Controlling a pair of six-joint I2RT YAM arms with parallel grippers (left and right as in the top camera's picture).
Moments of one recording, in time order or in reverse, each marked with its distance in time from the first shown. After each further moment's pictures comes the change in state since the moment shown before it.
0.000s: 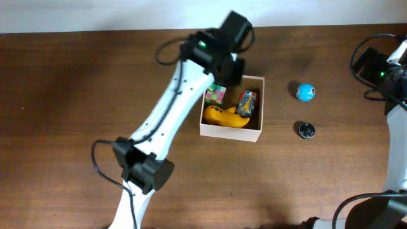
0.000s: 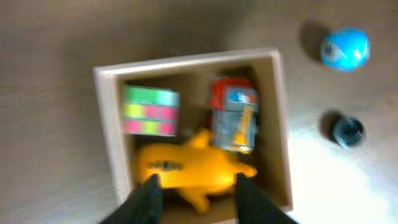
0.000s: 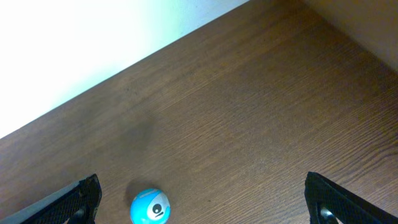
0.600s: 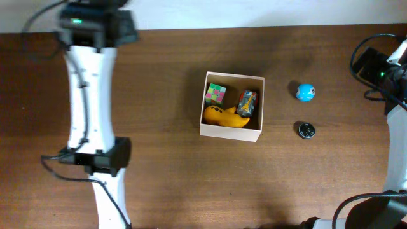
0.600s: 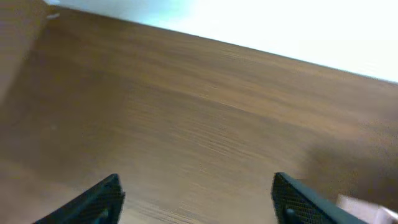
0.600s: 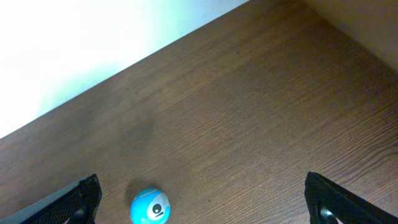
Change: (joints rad) left arm 0.504 0.000 0.368 -0.204 -0.327 0.035; right arm 0.000 0.000 0.000 0.000 0.000 0.000
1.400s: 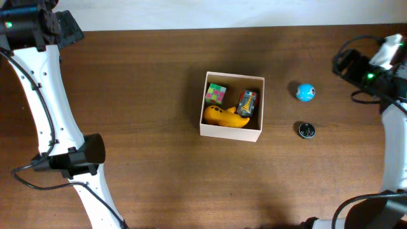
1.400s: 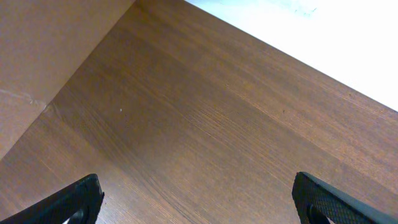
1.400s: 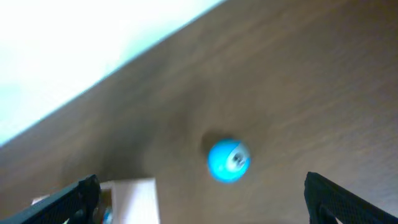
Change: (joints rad) left arm 0.258 0.000 0.000 0.001 0.008 0.001; right arm 0.061 0.003 0.002 -0.124 -0.273 0.078
